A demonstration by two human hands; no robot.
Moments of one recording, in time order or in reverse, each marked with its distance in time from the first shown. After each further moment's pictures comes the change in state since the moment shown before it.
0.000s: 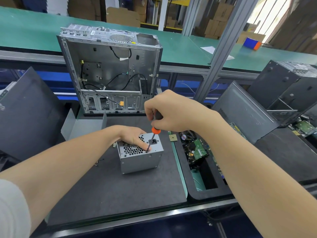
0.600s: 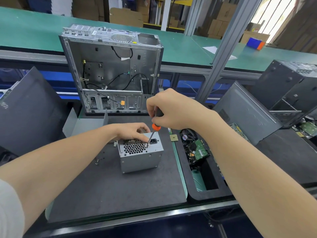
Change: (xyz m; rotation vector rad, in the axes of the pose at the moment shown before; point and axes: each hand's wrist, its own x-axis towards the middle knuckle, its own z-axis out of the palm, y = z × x) left_hand 0.000 -0.010 -0.005 -0.124 0.163 0.083; right_hand 0.002 0.009 0.005 0.025 0.031 0.009
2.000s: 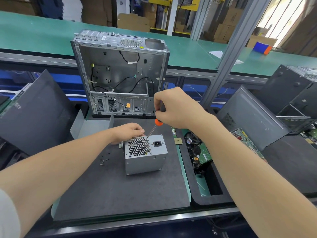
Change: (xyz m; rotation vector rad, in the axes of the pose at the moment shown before) left_hand -0.017 -0.019 -0.002 -0.163 0.217 -0.033; right_hand 0.011 0.004 0.009 0.058 0.165 0.183
